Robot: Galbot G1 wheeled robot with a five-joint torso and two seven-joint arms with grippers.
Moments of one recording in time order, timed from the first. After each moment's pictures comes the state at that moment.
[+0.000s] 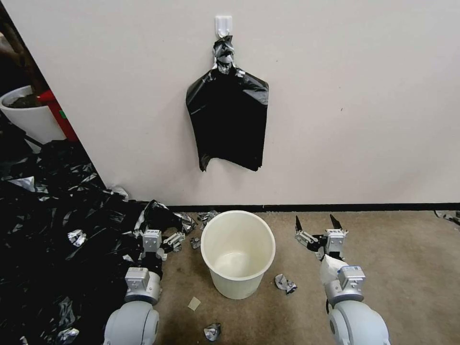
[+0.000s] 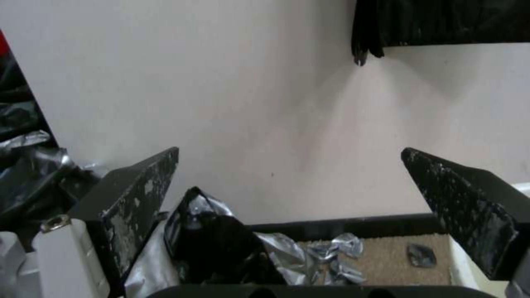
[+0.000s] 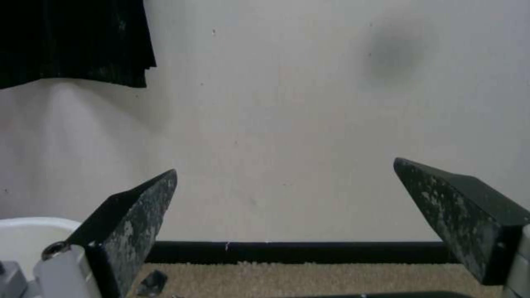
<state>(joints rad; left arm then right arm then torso) 1.55 -1.50 -0.55 -2.00 0.00 0.00 0.00 -1.55 1.50 0.55 2.00 0.00 0.00 0.00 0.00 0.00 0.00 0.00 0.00</state>
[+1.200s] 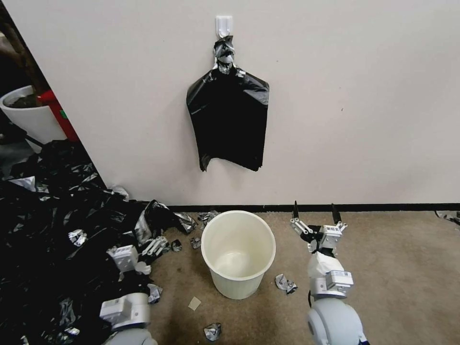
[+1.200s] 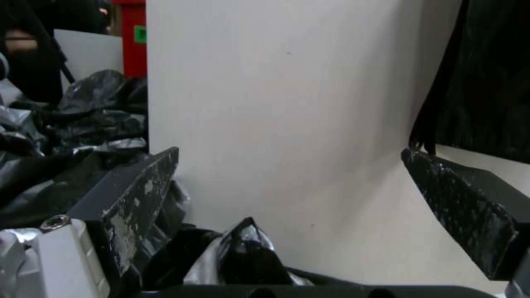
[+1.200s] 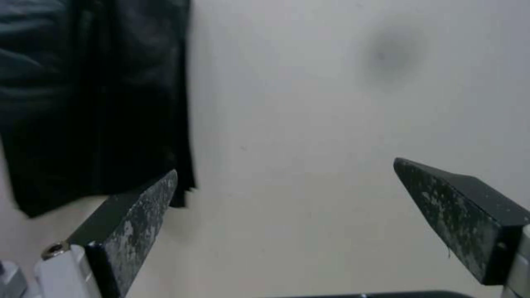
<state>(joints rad) 1.73 -1.51 -0.52 -2.12 -0.14 -0.24 -0.23 -1.50 1.43 0.36 1.97 -0.01 0.29 0.21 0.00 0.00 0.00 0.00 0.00</state>
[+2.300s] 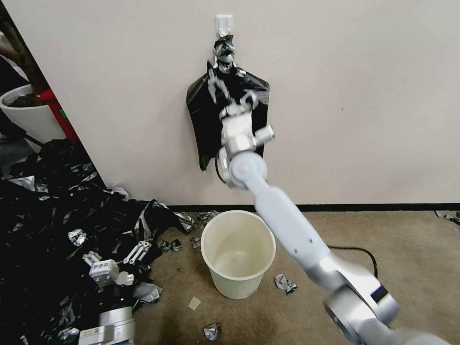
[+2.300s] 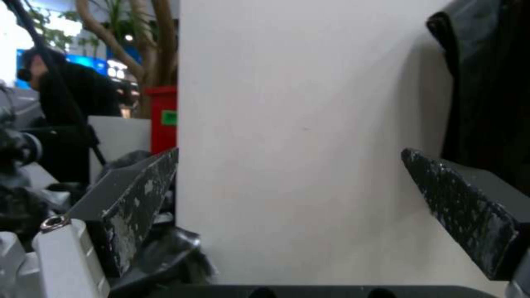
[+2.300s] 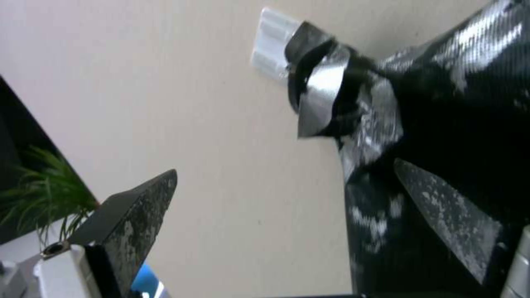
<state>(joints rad) 1.78 -1.56 -0.66 -2.09 -0.10 -0.52 -0.11 -0.36 1.56 -0.07 1.36 1.34 0.35 -0.05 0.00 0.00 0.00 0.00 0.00</state>
